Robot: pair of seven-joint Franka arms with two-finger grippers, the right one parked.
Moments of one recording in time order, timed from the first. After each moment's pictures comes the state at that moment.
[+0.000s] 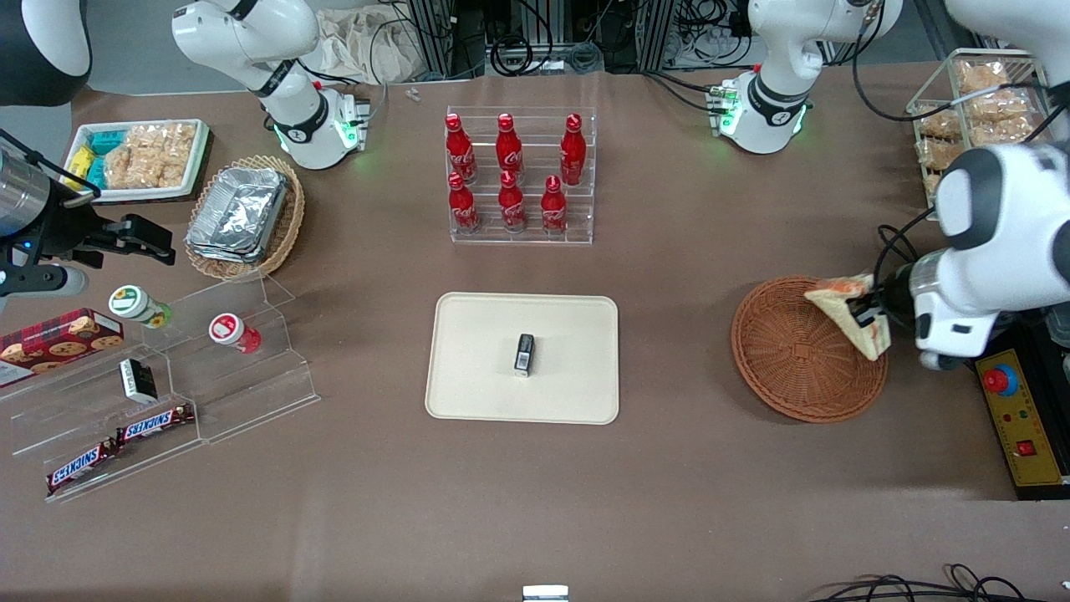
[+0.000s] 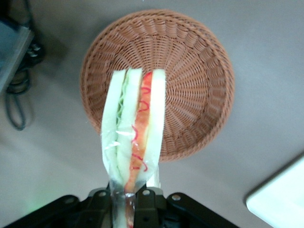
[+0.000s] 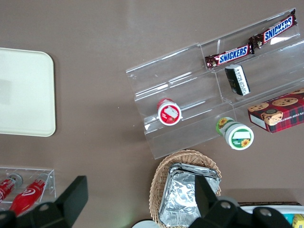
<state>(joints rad) -0.13 0.17 0.12 -1.73 -0.06 1.67 -0.58</state>
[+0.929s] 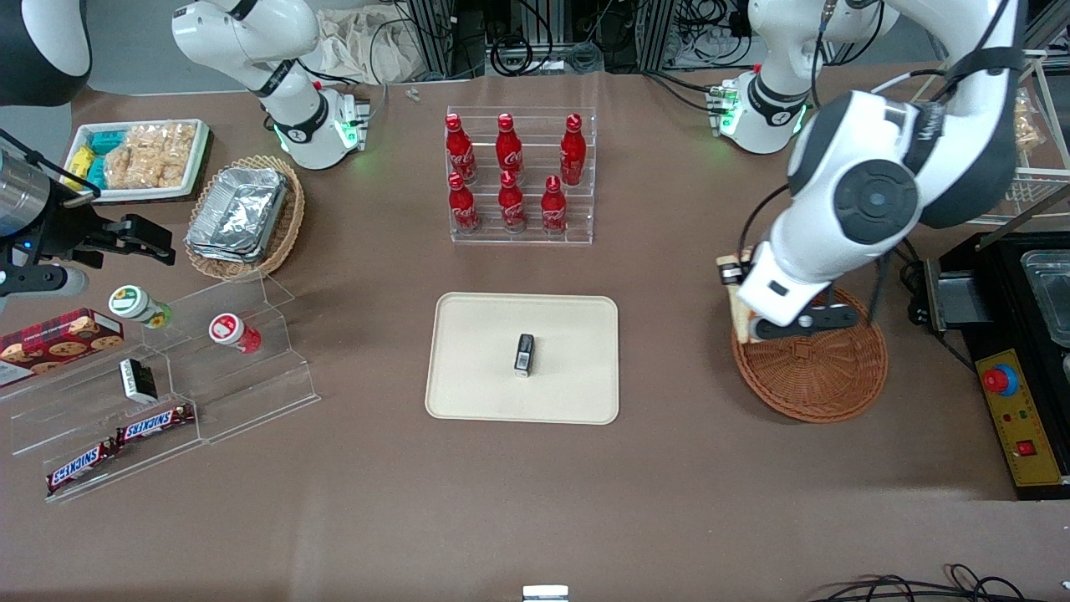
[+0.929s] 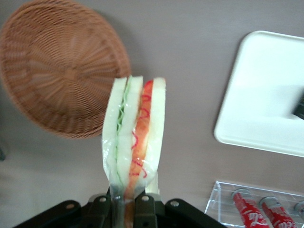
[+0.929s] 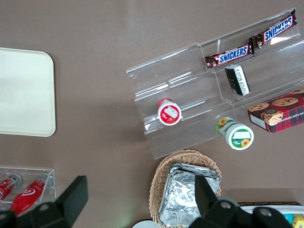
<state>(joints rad) -0.14 0.24 -0.29 -1.61 0.03 1.67 -0.52</state>
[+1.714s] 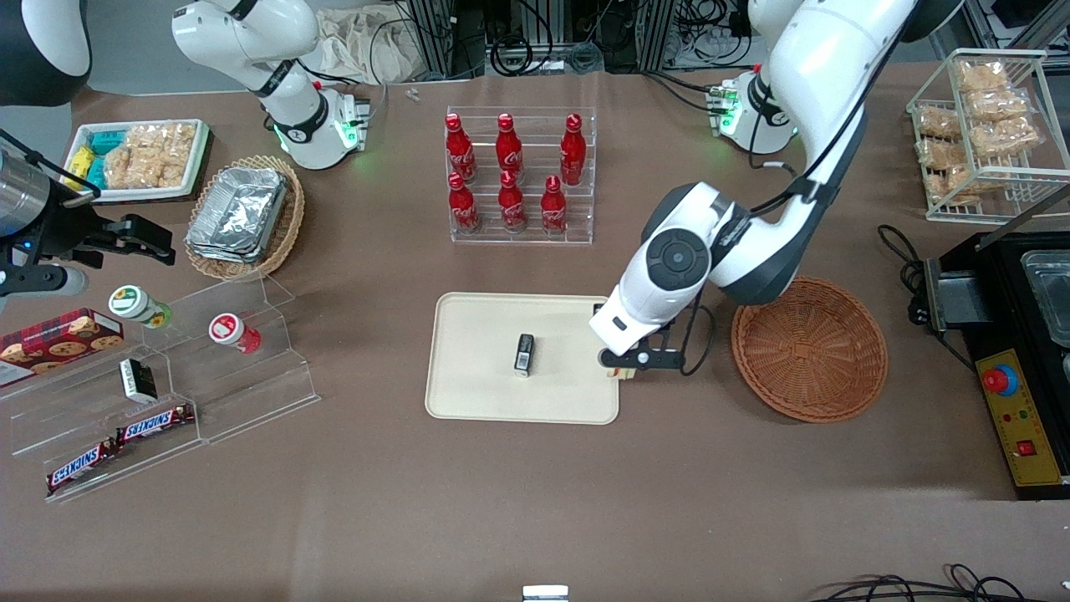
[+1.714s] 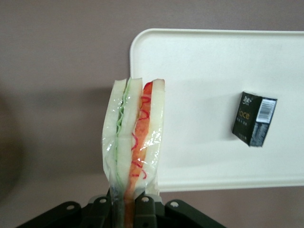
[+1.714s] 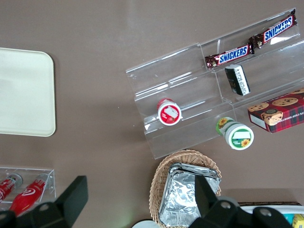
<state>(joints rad) -0.22 0.57 -0.43 -1.61 0.14 2.10 -0.62</state>
